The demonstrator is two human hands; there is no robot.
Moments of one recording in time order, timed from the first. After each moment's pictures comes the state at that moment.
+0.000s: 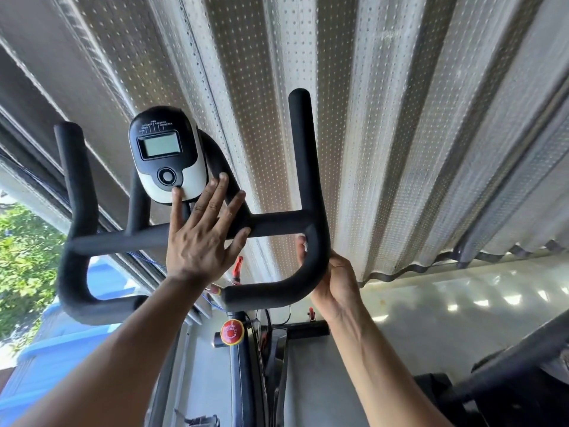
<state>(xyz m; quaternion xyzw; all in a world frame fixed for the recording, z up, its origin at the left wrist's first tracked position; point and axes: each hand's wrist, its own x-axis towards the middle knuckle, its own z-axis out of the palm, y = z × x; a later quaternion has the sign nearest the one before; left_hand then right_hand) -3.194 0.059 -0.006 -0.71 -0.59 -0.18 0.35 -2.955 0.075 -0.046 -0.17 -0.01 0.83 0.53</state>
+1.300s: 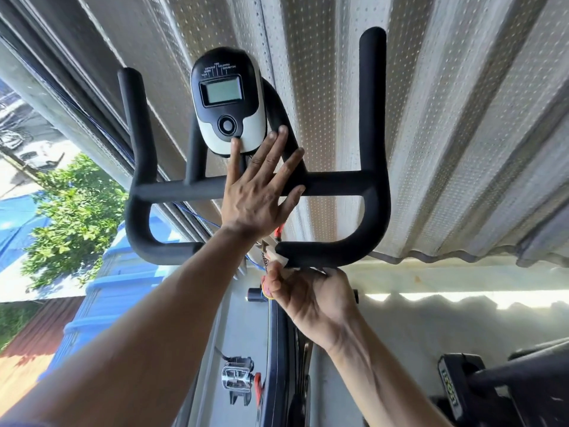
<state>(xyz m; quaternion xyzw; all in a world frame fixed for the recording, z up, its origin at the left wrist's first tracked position) -3.194 0.057 -0.003 -0.72 -0.58 -0.19 0.34 -3.019 -0.021 -0.038 -0.16 -0.01 0.94 0.29</state>
